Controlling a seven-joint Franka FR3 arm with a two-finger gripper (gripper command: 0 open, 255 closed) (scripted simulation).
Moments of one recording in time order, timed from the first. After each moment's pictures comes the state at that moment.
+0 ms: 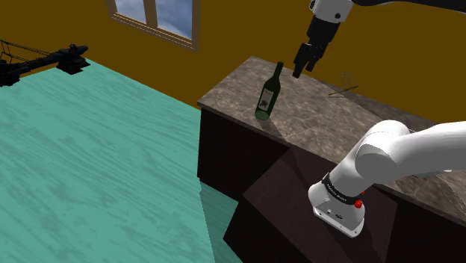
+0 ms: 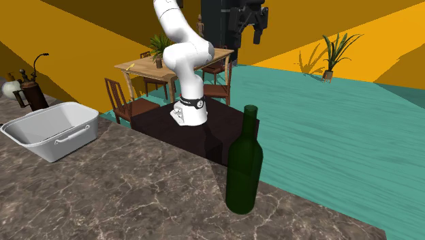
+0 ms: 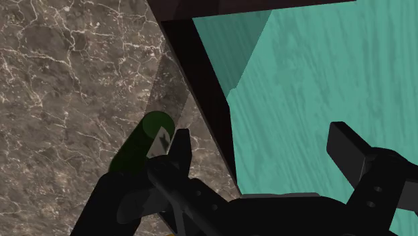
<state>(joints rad) -0.01 -0.74 -0.02 -2.37 -0.01 1.62 0.00</state>
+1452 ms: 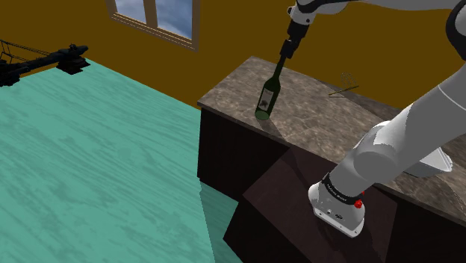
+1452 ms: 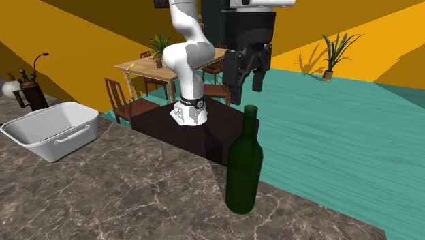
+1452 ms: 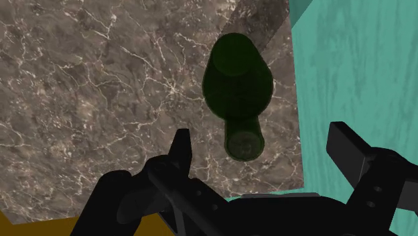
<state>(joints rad) -0.05 -0.16 -0.33 -2.05 -0.06 1.93 -0.51</state>
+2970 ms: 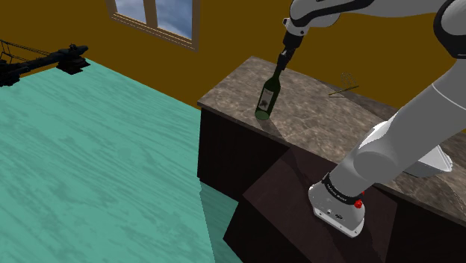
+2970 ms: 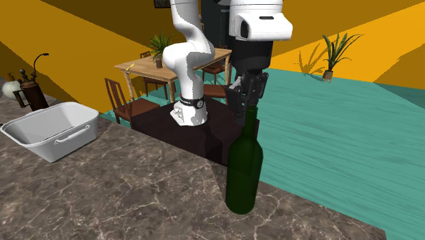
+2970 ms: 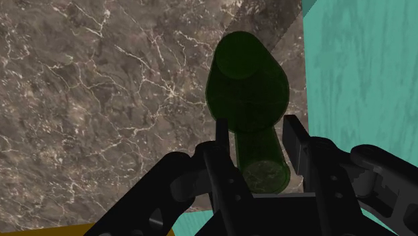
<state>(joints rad) -0.05 -0.11 -0.35 -2.10 -0.05 2.04 -0.53</state>
